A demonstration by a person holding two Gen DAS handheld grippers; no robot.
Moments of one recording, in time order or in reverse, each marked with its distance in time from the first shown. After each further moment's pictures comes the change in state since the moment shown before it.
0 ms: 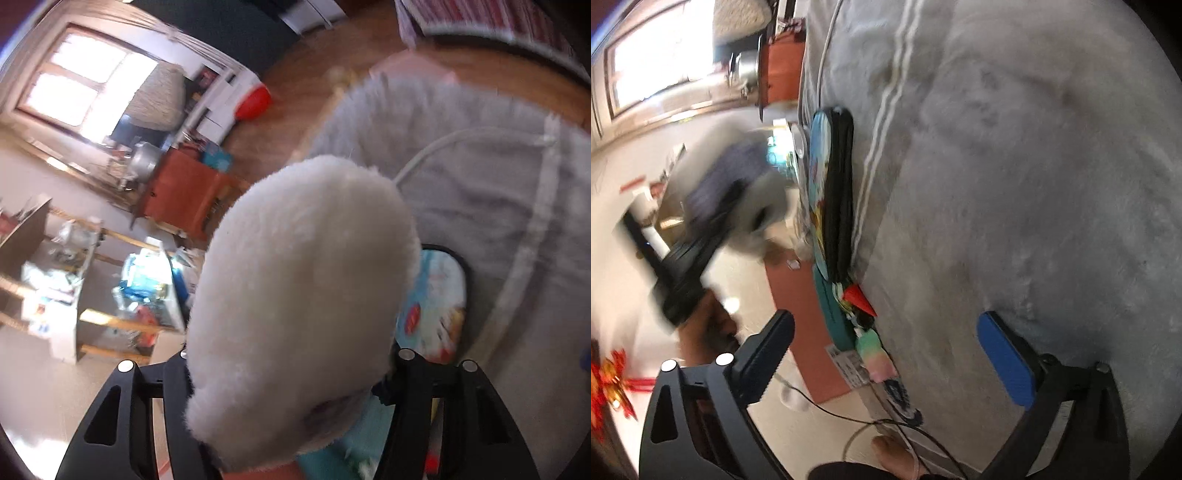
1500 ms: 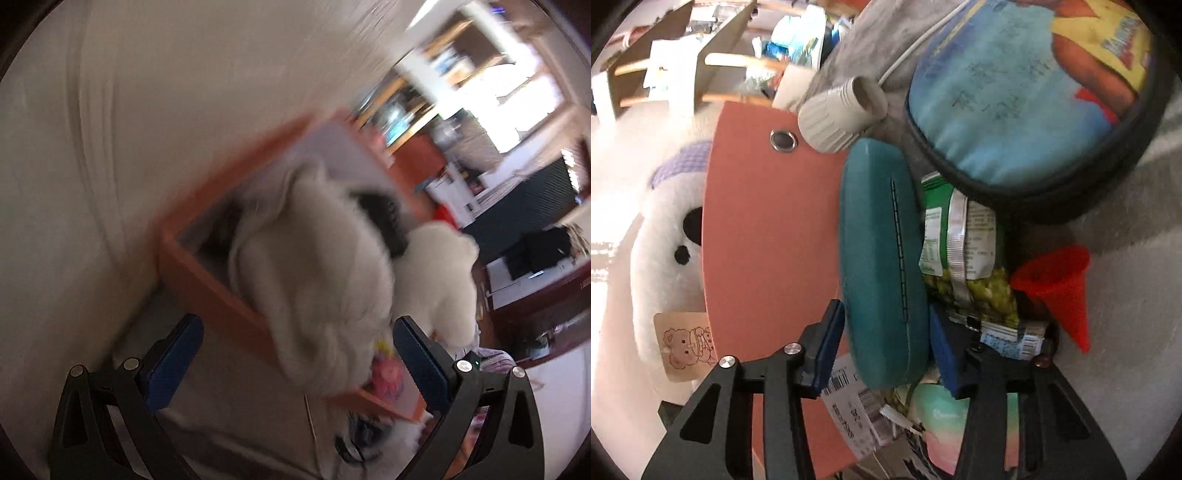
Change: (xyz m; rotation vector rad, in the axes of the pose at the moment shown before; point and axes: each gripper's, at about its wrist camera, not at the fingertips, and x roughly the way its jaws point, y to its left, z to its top) left arm -0.086 0.127 -0.541 -1.716 0.115 -0.370; right arm 0.252 0.105 -0.070 -0.356 0.146 -0.235
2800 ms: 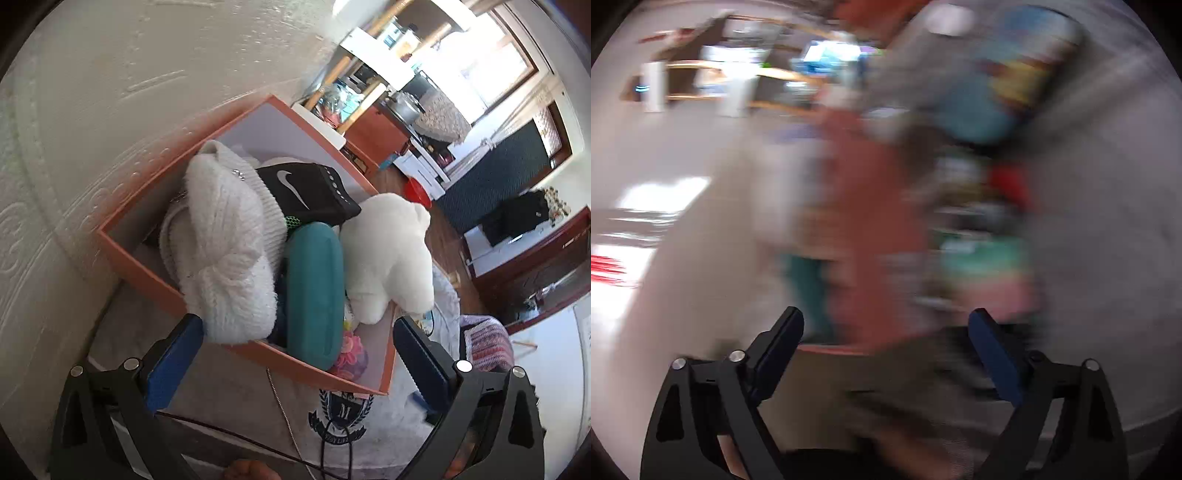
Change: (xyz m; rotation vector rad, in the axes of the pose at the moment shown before) left arm -0.019 -0.047 -0.012 0.173 -0.029 -0.052; right arm -0.088 -0.010 -0.088 -0.019 -0.063 -0.028
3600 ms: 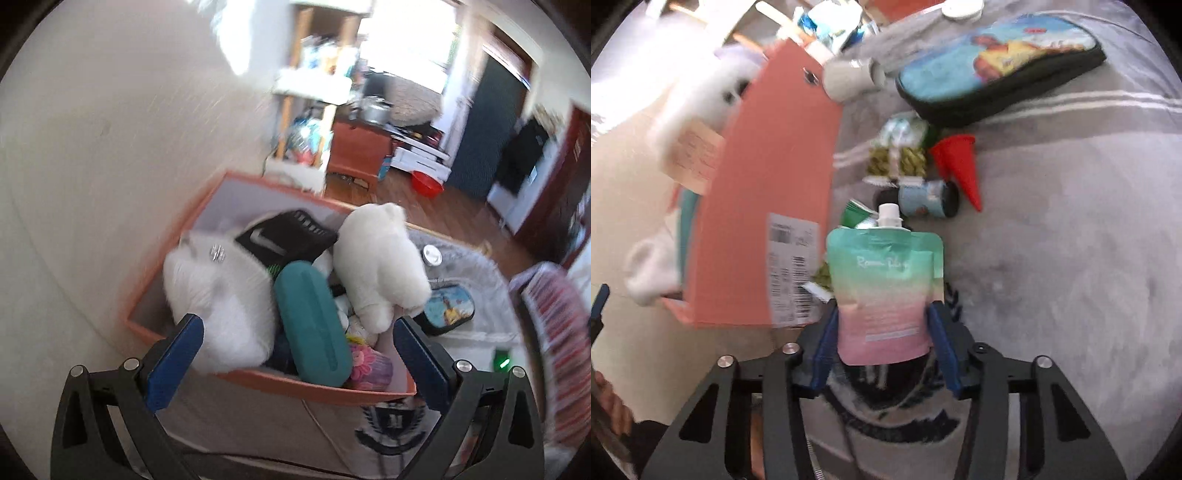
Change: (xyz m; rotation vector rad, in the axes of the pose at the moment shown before) left arm -0.032 -0.087 -0.028 0.443 -0.217 0.201; right arm 0.058 -0.021 0.012 -0.273 0.006 -0.202
